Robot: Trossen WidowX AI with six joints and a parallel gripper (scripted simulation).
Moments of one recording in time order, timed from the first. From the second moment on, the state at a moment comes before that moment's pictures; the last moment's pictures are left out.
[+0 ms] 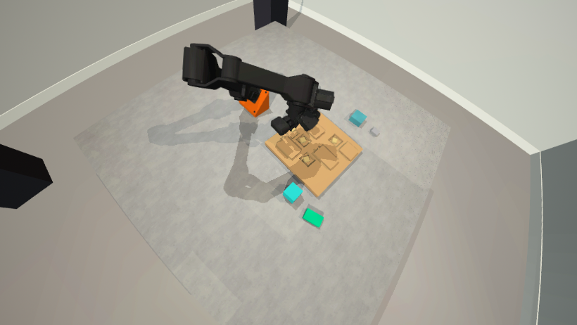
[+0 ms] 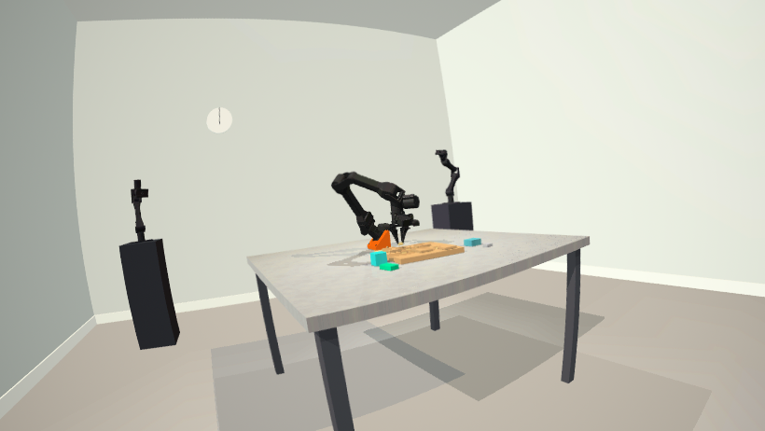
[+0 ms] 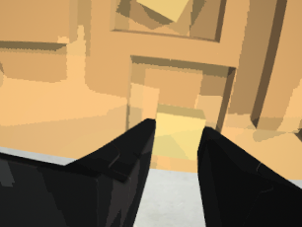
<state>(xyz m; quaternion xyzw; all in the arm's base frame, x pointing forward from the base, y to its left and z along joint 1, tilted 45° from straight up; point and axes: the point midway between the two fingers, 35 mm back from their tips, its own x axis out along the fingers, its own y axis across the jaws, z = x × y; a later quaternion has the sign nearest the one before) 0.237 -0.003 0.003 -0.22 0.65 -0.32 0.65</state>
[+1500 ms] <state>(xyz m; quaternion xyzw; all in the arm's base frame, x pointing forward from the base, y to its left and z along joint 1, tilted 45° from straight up) 0.260 0.068 0.039 -0.22 0.65 -0.32 0.65</state>
